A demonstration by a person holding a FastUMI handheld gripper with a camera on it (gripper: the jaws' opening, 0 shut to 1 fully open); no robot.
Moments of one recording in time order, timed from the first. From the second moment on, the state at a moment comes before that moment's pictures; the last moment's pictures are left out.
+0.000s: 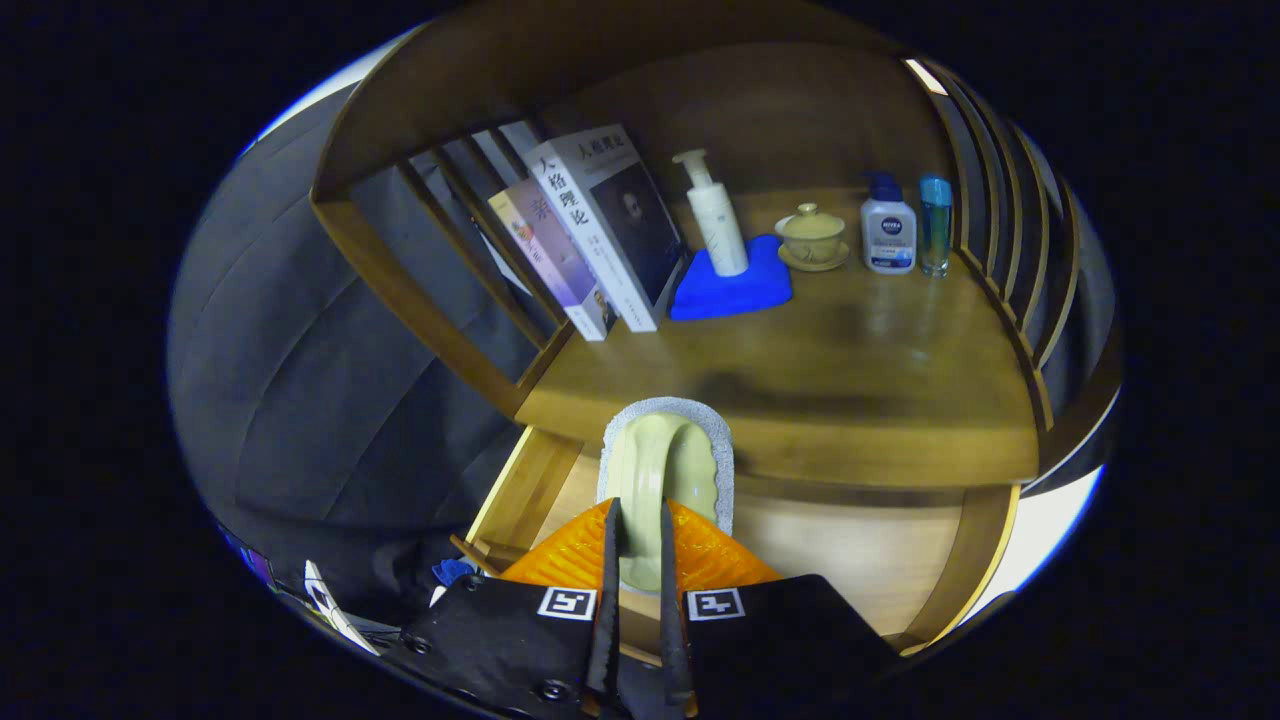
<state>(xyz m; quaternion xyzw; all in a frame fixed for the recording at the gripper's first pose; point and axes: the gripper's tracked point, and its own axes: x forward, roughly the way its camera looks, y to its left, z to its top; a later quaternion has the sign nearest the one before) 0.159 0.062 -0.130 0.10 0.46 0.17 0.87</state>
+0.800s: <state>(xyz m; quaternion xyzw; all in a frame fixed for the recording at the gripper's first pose) 0.276 0.015 -0.154 0.14 0.48 0.07 0.86</state>
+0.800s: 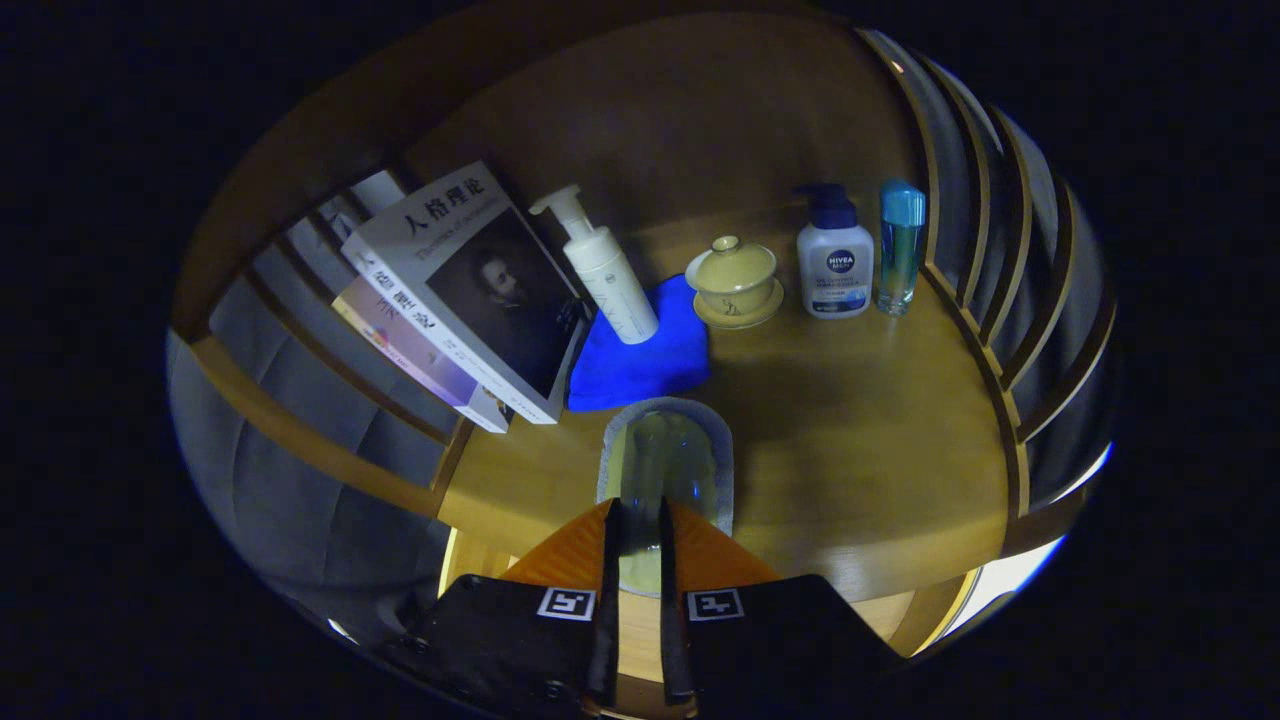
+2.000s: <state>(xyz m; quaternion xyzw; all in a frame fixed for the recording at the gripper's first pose) 0.281 0.023 -0.130 0.13 0.42 0.09 0.89</state>
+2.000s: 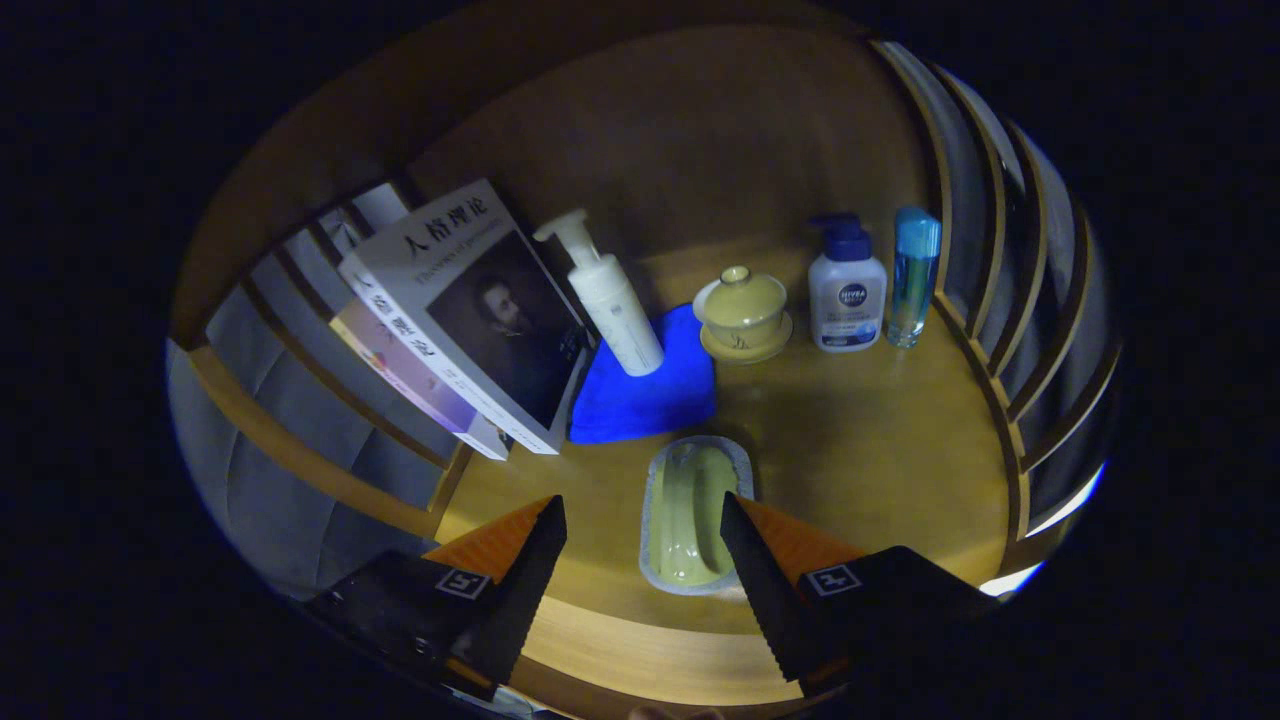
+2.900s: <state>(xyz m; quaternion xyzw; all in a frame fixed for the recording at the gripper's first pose) 0.070 0.060 -0.073 0.02 0.15 0.09 0.98</state>
